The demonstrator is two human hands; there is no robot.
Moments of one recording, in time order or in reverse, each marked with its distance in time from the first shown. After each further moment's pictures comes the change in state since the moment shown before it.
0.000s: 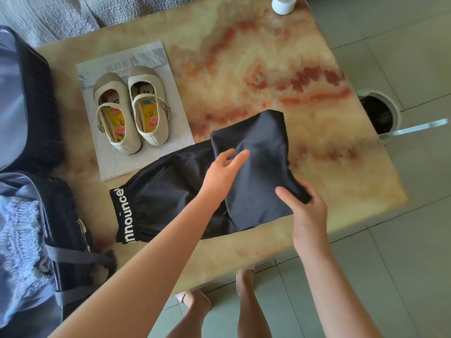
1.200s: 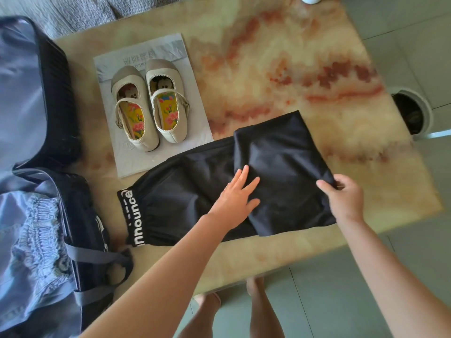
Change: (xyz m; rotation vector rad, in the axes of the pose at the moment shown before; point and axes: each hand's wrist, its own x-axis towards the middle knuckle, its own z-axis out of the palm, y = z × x) left_hand 0.022 -0.076 -0.019 1.012 -0.235 0.338; right_hand 0.098 0.035 -0.033 -0.735 0.056 -0.143
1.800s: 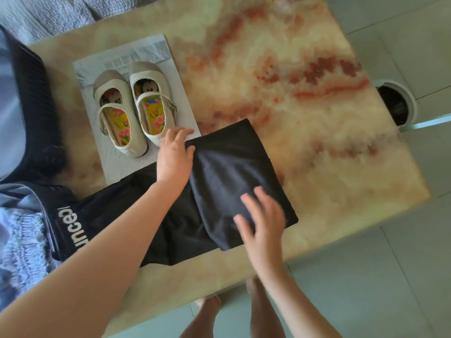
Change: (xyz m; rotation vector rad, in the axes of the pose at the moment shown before) left_hand 0.018 -0.062 -0.091 -0.162 0.654 -0.184; right_hand -0.128 -0.011 0.102 -0.187 0.016 -0.554
